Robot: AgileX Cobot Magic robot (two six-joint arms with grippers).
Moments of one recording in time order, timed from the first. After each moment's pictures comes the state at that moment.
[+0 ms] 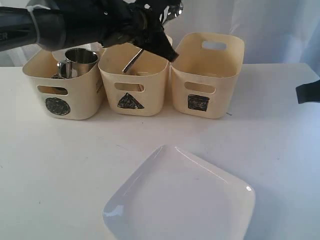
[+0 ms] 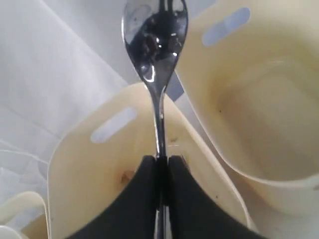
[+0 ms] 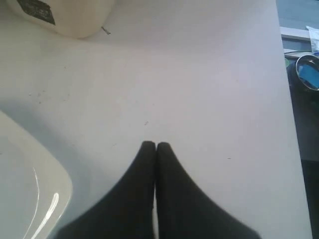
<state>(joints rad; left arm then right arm) -0.69 1.98 -1.76 0.73 0.38 -0.31 0.35 0.99 -0.92 -0.40 0.90 0.42</state>
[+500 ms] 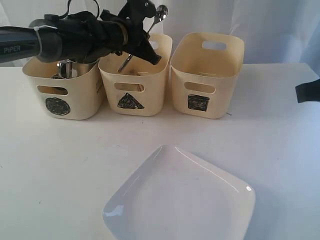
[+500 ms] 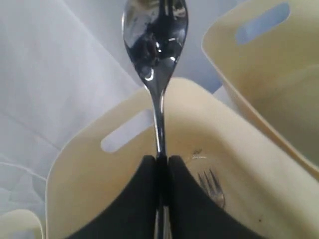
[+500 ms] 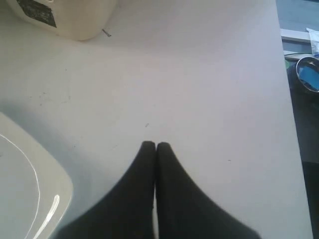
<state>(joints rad) -0.53 2.10 -1.76 0.76 0.09 -0.31 0.35 0.99 -0.92 -0.40 0.89 0.42</state>
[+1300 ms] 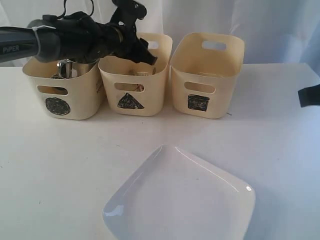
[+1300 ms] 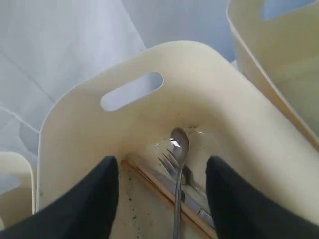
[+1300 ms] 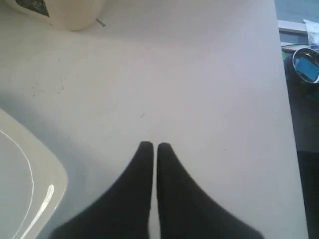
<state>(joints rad) -0.52 2.10 -1.76 0.59 0.19 -0.32 0.35 0.99 -0.92 -0.40 0.93 0.42</state>
